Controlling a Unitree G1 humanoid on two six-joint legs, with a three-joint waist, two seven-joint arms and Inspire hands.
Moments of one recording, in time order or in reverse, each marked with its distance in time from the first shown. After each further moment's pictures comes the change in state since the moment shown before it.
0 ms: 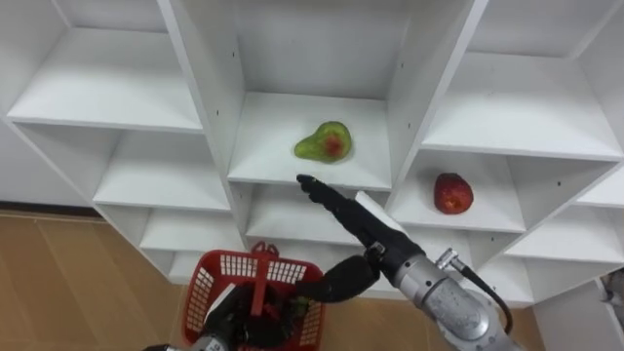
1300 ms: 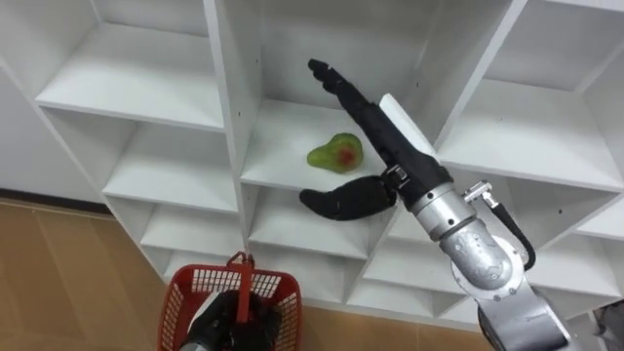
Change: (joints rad) left arm 0.015 0.009 0.076 0.000 0.081 0.038 0.018; right arm -0.145 -0.033 -0.090 -0.123 -0.088 -0.009 -0.130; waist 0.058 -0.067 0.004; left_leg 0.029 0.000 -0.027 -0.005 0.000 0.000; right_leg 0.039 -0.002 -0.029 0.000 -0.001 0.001
